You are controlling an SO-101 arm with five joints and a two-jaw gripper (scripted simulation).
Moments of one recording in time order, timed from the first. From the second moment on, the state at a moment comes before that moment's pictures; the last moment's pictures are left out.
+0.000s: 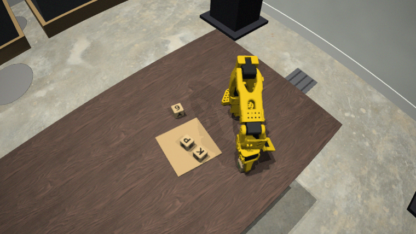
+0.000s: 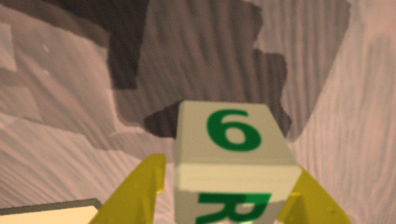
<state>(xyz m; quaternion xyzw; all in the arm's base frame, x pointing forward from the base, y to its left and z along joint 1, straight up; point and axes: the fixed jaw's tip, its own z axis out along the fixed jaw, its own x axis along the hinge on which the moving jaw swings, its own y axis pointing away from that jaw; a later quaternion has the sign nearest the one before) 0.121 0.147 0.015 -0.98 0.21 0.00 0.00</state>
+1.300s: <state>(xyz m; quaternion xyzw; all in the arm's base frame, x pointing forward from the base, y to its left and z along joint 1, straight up) 0.123 0.150 0.015 -0.98 0.21 0.00 0.00</state>
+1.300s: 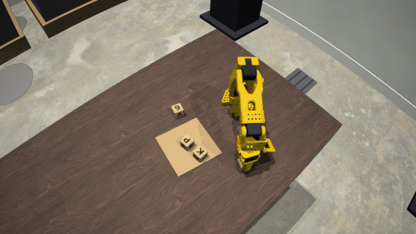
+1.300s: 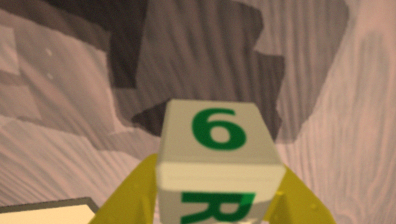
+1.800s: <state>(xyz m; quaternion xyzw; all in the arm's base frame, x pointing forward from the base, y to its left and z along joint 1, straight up) 0.122 0.148 0.033 -0.98 0.21 0.00 -0.01</state>
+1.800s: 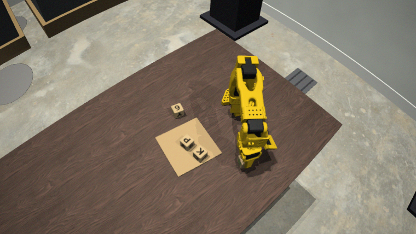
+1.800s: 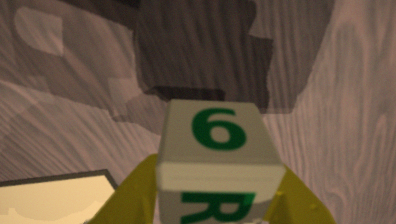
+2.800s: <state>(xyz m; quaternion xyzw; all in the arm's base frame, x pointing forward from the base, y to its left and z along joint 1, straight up) 0.138 0.135 0.061 -0.97 0.26 0.00 -0.01</state>
